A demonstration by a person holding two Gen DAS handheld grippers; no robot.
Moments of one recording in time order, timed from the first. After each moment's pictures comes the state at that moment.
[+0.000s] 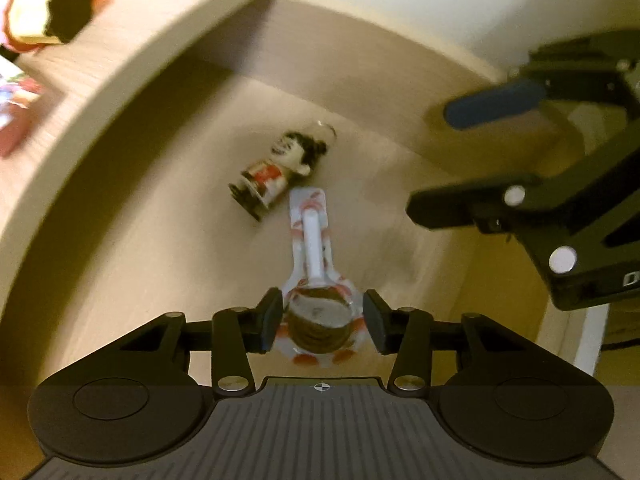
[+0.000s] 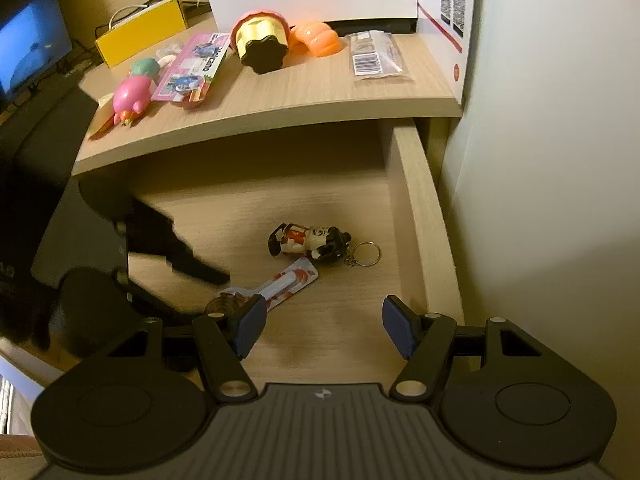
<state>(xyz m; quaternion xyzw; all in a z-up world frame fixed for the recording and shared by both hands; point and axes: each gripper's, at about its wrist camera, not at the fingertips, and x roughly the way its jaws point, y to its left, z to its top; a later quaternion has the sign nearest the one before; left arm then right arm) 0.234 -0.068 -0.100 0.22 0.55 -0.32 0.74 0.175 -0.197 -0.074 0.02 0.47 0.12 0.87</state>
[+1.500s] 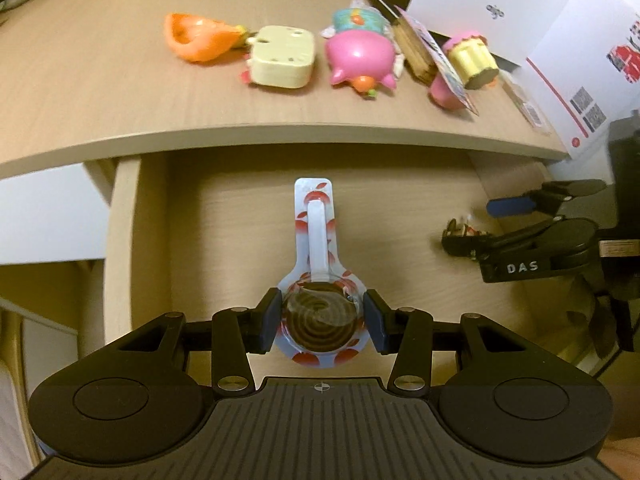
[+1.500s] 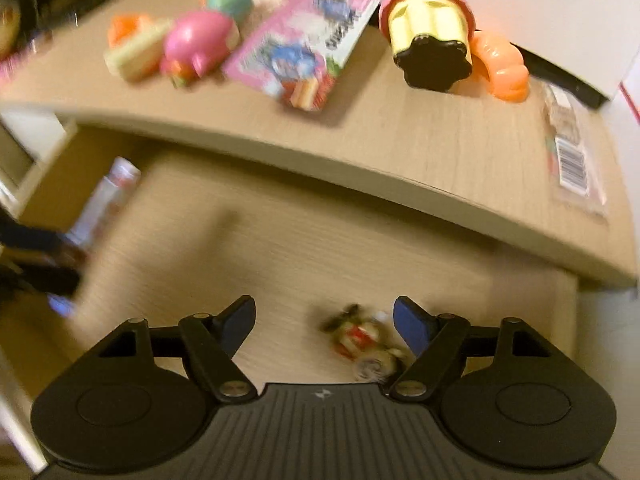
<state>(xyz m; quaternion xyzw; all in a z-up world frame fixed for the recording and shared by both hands) 0.174 0.098 -0.051 -0.10 0.52 -0.05 0.85 0.261 -0.113 -0.095 -0.16 0.52 0.23 0.81</state>
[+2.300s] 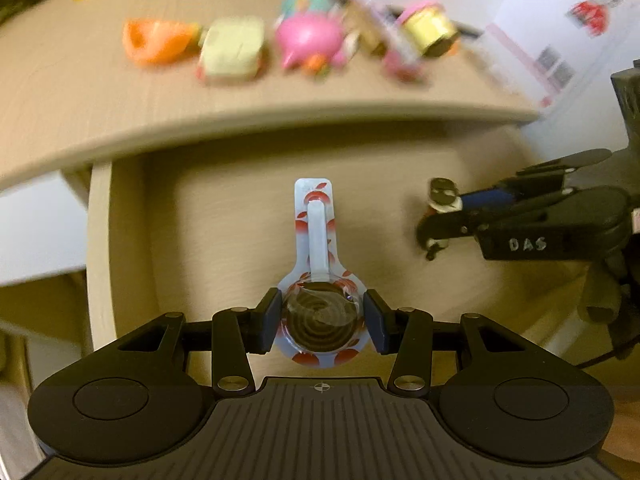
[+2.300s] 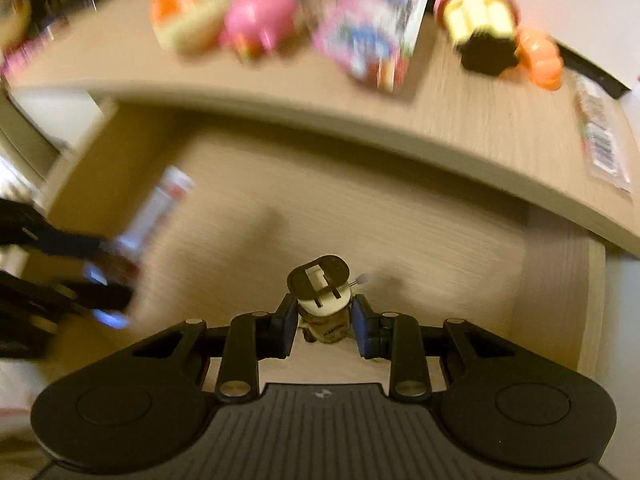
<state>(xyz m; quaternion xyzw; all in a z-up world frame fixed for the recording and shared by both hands) 0.168 0.075 -0.040 -0.06 0.52 -0.10 0.85 0.235 -0.106 -0.055 -0.08 0.52 0.26 0.81</state>
